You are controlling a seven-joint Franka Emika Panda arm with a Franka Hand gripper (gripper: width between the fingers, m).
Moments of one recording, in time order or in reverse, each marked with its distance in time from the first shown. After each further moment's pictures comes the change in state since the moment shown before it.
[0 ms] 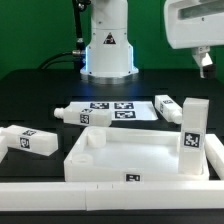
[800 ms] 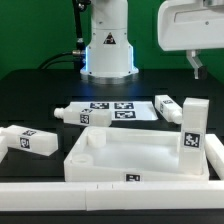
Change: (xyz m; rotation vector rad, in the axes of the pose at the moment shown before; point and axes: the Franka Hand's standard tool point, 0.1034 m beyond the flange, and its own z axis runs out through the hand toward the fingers) arm -0.027 0.034 0.016 -0.066 0.030 -0.484
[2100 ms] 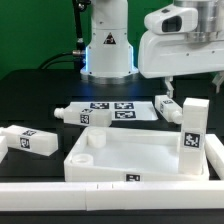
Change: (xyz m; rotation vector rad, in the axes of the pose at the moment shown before) arm -0.075 0.064 0.037 -0.102 -0.152 -0.711
